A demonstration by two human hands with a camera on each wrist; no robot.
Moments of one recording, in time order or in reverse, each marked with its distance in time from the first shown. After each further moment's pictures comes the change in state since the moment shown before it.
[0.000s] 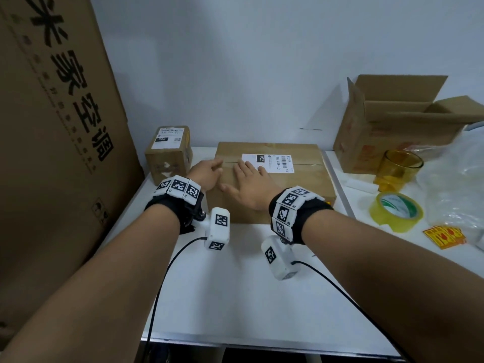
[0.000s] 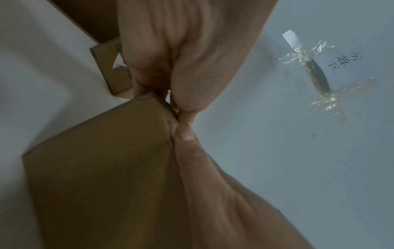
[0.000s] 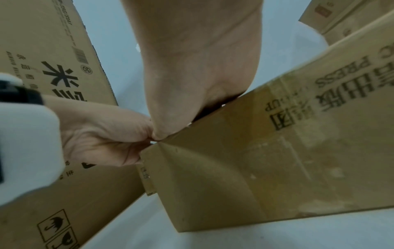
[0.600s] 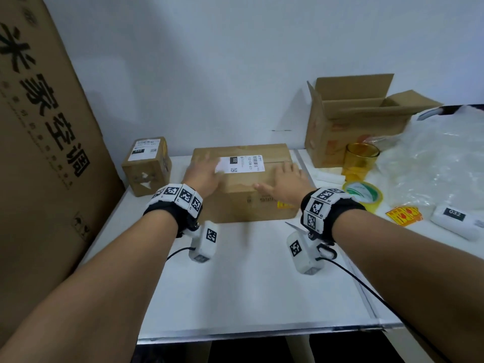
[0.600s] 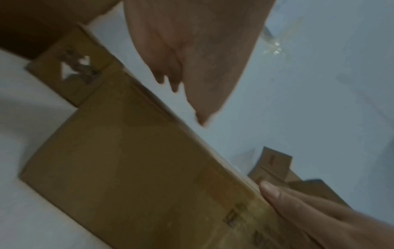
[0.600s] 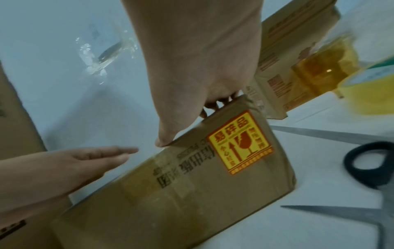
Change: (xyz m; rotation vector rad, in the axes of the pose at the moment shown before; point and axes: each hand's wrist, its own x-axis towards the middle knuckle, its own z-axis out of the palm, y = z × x) left_hand -0.021 0.053 0.021 0.484 0.033 0.231; right_hand -0.069 0.100 -0.015 0.046 0.090 0.362
